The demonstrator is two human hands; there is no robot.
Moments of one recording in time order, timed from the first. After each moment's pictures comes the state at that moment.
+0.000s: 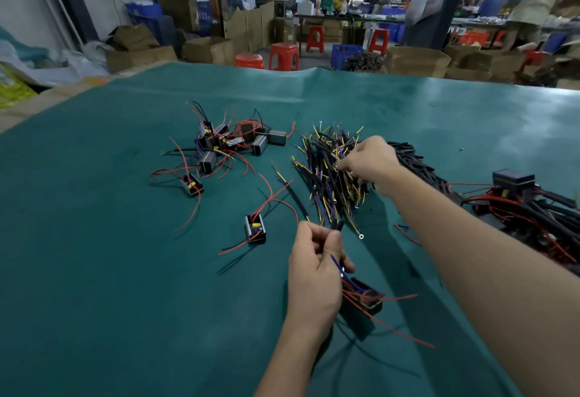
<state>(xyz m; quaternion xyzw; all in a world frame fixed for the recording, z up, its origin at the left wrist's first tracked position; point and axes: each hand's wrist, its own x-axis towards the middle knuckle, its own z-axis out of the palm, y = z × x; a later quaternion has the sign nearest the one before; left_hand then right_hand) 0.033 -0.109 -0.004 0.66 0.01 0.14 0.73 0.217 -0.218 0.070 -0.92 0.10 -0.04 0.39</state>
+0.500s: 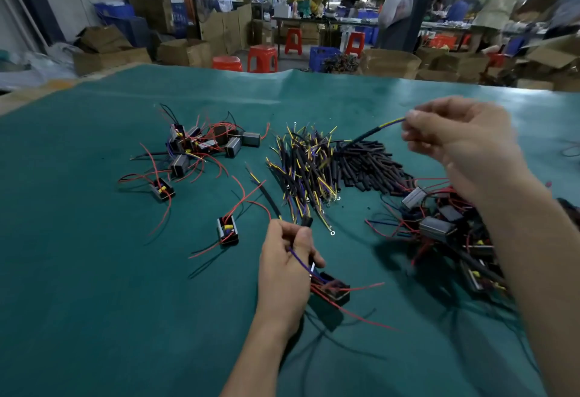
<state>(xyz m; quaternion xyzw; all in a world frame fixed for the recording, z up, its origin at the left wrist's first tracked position) 0.031 -0.109 0.003 0.67 0.01 0.14 0.73 0.100 -0.305 0.151 -0.70 -0.02 -0.18 0.69</state>
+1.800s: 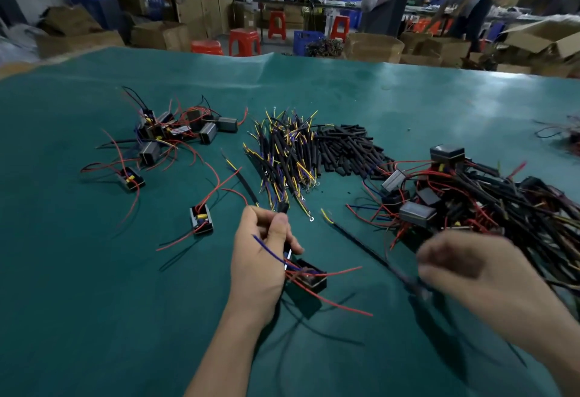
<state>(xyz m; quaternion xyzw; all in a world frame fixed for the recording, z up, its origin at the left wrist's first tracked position) 0.035 -0.110 -0.004 0.65 -0.01 0.15 0.74 -0.030 -0.357 0.063 -0.92 0.00 -0.06 0.39</state>
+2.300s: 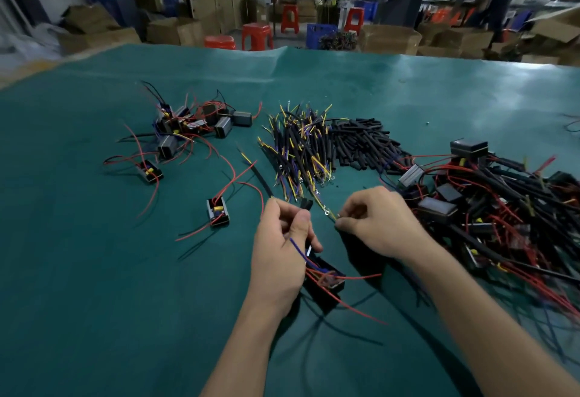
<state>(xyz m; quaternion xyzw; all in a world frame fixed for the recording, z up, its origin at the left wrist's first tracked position) 0.035 -0.112 -0.006 0.67 -0.04 0.15 0.72 0.079 -0.277 0.032 -0.96 -0.05 -0.03 0.27</state>
